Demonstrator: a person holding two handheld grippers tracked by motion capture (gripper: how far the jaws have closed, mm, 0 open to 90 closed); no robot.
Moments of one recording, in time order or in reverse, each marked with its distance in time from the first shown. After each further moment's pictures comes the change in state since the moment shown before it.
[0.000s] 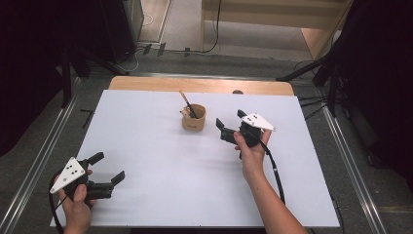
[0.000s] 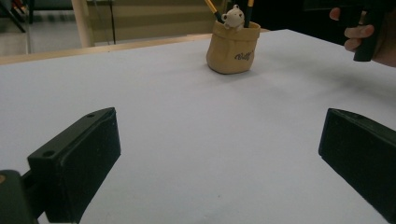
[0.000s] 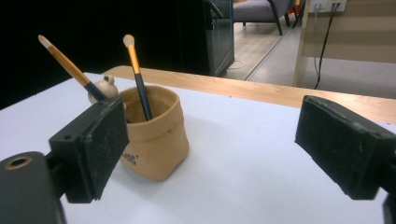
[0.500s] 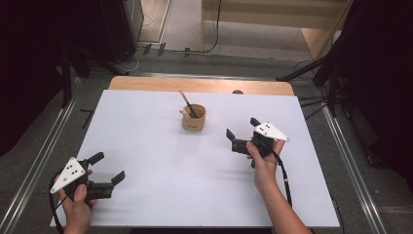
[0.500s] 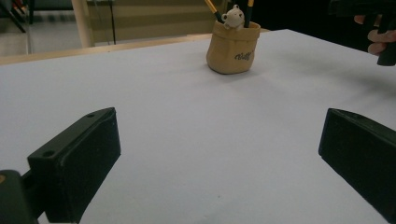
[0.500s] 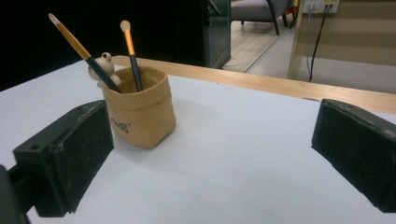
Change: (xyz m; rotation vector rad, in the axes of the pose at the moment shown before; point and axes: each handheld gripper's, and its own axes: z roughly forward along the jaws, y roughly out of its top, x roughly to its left) left arm 0.000 0.000 0.000 0.002 0.001 0.003; right arm -0.014 -0.012 -0.037 0.011 -0.009 -0.027
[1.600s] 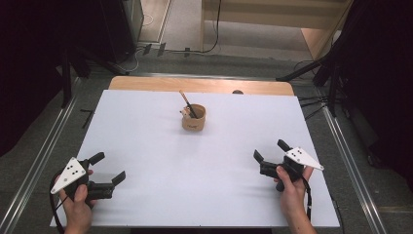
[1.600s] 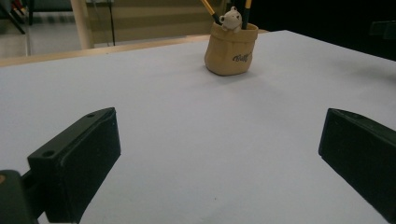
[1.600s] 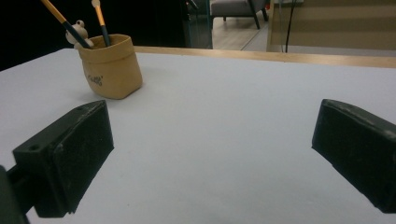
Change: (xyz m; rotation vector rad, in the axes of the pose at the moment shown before) left arm -0.003 0.001 0.000 -0.003 0.000 0.001; right arm -0.039 -0.047 -0.081 -0.004 -0.061 0.046
